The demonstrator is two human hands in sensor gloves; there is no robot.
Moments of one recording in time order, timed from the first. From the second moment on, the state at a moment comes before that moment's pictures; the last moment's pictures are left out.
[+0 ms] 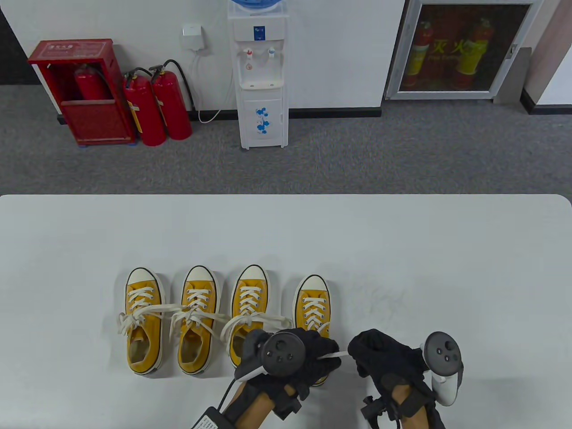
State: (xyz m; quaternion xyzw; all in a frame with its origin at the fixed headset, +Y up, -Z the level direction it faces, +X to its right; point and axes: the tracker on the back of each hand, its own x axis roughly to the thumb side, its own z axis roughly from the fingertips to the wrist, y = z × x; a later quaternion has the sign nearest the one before) left_hand -0.046 -0.693 -0.266 0.01 -0.31 0.29 0.90; right_hand 0.198 -0.733 -0.254 0.07 0.00 0.77 0.64
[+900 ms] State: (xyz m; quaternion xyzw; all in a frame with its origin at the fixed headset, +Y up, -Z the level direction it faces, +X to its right) left_hand -0.082 -0.716 -0.288 -0.06 -0.17 0.51 0.84; right_hand 0.179 -0.706 -0.232 0.08 -0.13 0.84 0.53
